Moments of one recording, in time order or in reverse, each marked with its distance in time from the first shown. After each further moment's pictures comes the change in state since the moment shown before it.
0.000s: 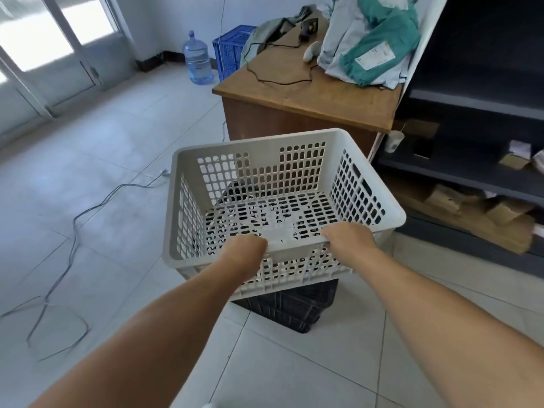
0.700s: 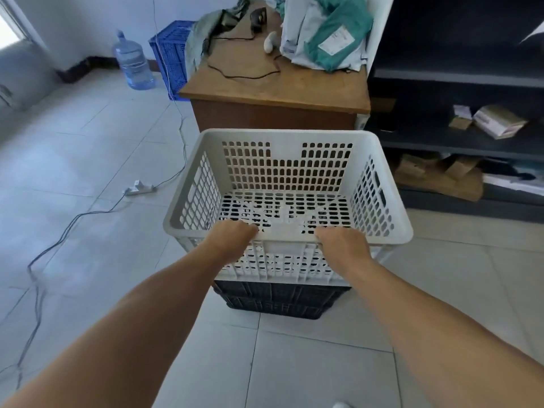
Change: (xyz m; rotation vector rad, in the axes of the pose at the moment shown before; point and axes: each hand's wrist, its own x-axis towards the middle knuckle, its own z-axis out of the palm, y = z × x) left_hand 0.034 -0.112 -0.014 0.225 0.042 0.341; right_hand -0.009 -0.105 -0.002 0.141 0.056 0.271
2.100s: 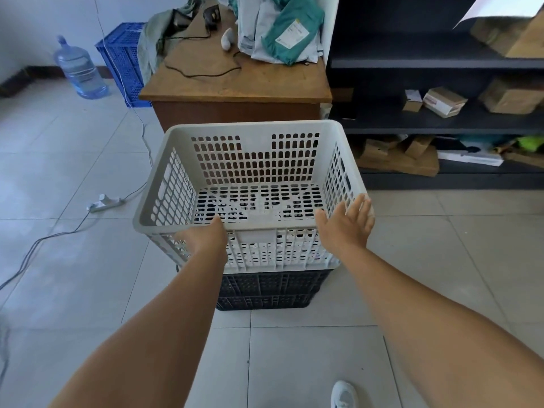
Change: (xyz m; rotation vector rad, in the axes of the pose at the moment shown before) left_hand 0.005 0.015 0.020 -1.619 0.313 -1.170; right_hand -0.019 0.011 0.010 0.379 -0.023 0.672
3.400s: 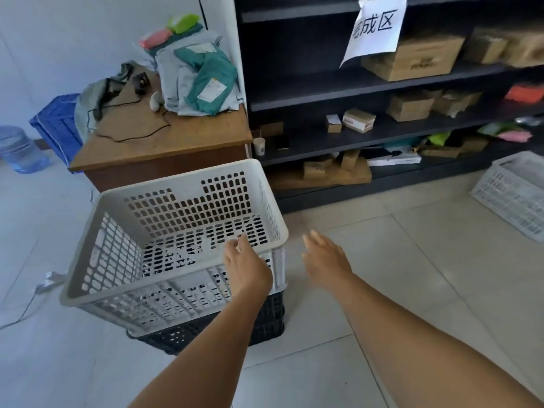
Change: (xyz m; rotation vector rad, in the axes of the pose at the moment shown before) left_hand -0.176 -0.034 0.106 0.803 -0.271 0.815; right_hand -0.032 0.120 -0.059 0.042 -0.046 -0.158
